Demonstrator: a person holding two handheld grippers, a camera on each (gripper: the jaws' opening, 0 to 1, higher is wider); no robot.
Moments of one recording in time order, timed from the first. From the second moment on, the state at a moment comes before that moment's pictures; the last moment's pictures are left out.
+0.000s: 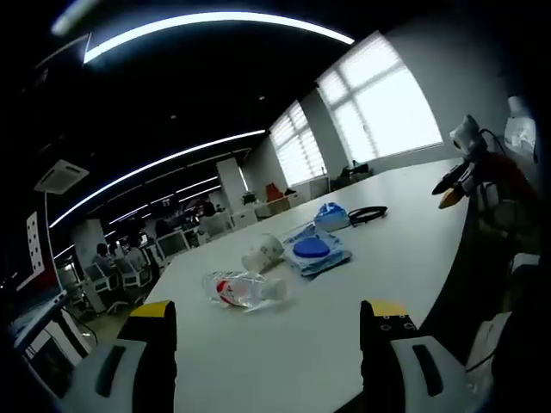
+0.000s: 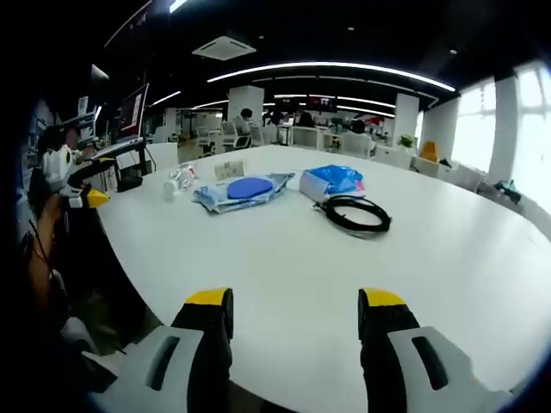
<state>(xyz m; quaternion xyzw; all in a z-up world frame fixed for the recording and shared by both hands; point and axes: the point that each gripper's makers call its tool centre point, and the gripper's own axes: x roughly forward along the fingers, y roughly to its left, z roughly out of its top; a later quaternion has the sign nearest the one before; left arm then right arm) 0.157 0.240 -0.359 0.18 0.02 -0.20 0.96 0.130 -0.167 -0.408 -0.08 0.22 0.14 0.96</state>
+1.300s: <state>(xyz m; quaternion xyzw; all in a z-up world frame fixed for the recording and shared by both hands) 0.152 0.252 -0.353 0.23 0.01 -0.17 0.96 0.129 -0.166 -0.409 -0.08 0.21 0.14 0.96</state>
